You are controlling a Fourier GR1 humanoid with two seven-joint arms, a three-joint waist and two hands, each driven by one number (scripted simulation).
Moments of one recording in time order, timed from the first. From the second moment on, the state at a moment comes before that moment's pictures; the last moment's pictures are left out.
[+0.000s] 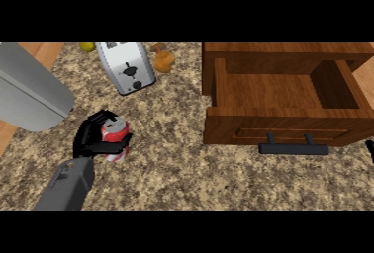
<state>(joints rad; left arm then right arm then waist) -0.45 0.14 0.28 -0.61 0.02 -0.16 -0.57 0.30 -0.01 -0.25 -2.17 -0.09 0.20 0.09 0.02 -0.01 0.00</state>
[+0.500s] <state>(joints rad) -0.35 0.05 0.17 -1.11 0.05 -0.02 -0.26 0.30 -0.01 -0.25 -2.17 -0.10 0.20 0.08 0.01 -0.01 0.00</state>
